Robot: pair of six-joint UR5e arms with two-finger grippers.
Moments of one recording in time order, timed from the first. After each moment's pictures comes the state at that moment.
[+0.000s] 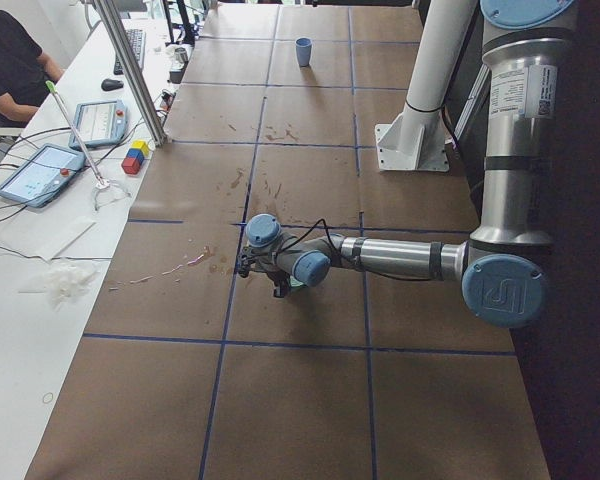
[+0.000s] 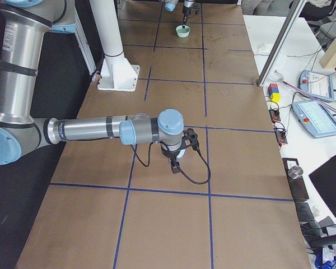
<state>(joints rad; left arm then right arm) -1.07 -1.54 -1.57 -2.02 -2.39 -0.51 1.47 -1.81 1.92 -1.53 2.41 -0.18</state>
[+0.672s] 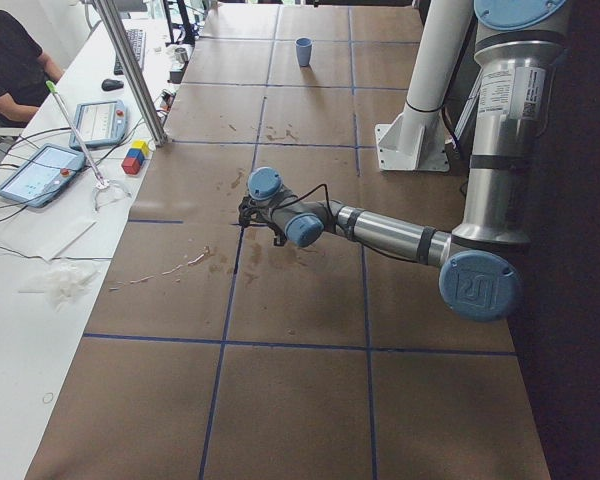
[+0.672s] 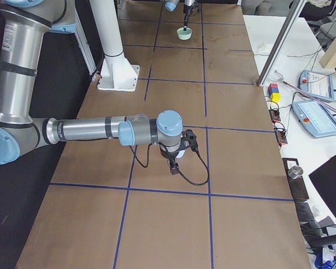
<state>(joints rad) -0.97 -1.66 -1.72 -2.04 -2.45 -0.82 1.47 -1.83 1.92 -1.53 2.41 -0.18</state>
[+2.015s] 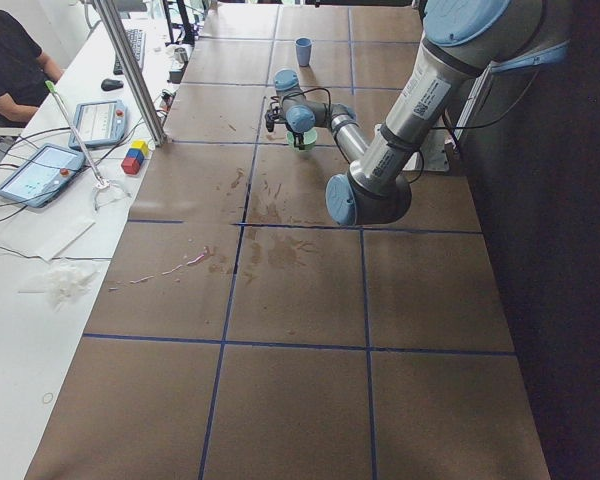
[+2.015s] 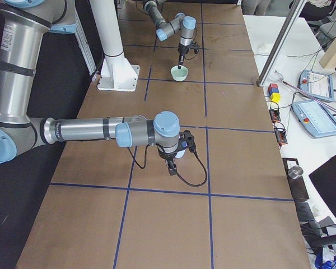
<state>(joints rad) -0.56 -2.32 -1.48 -1.74 -2.14 -1.22 1.47 -1.85 1.92 -1.50 2.41 -0.17</state>
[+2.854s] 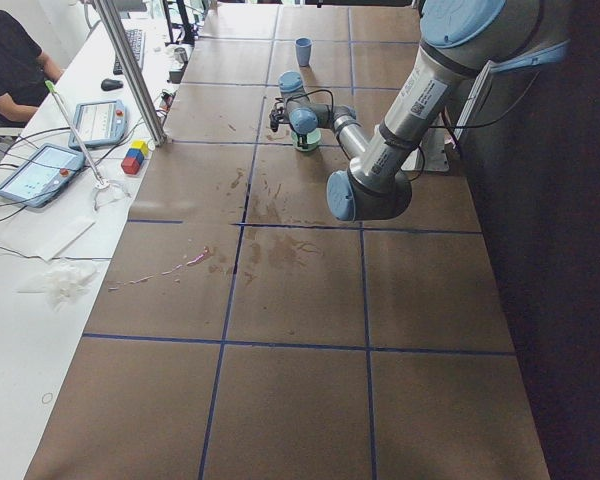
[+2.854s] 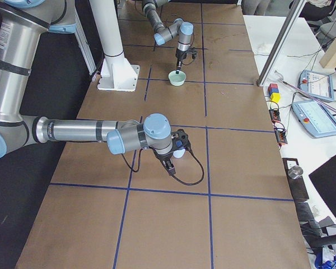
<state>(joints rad) -0.53 -2.33 -1.45 -1.79 -2.12 -1.23 1.46 -1.91 1.91 -1.30 2.41 -0.17</state>
